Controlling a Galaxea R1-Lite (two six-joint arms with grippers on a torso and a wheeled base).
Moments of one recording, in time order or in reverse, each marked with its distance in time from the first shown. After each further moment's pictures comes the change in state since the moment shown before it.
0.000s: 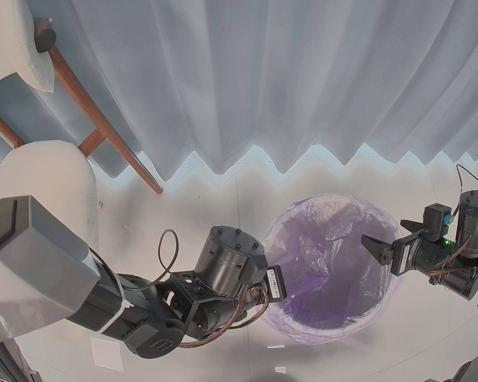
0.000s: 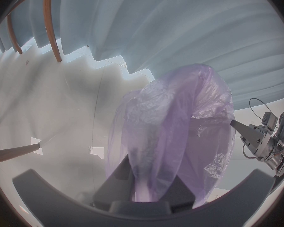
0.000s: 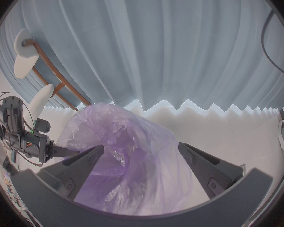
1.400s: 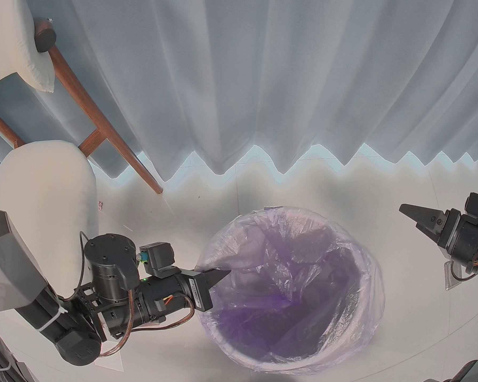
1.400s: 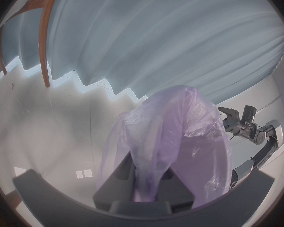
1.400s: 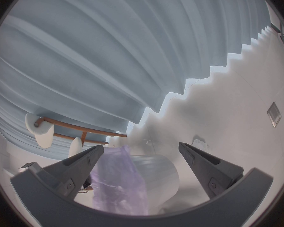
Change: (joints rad) left arm 0.235 -0.123 0.496 -0.652 -0.350 0.246; right arm -0.253 -0.196 0.024 0.055 0.423 0.507
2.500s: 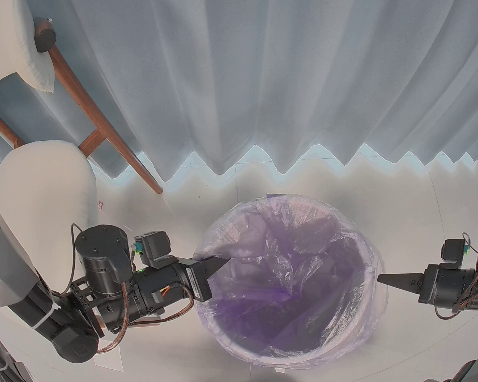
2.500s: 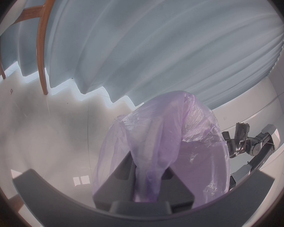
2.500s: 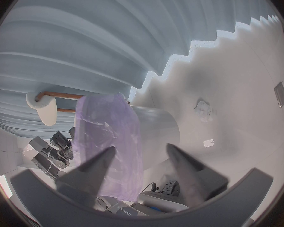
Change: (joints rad) left arm 0.004 -0.030 -0.022 -0.017 0.006 -0.003; right arm 0.098 0.025 0.113 0.107 0.129 -0.004
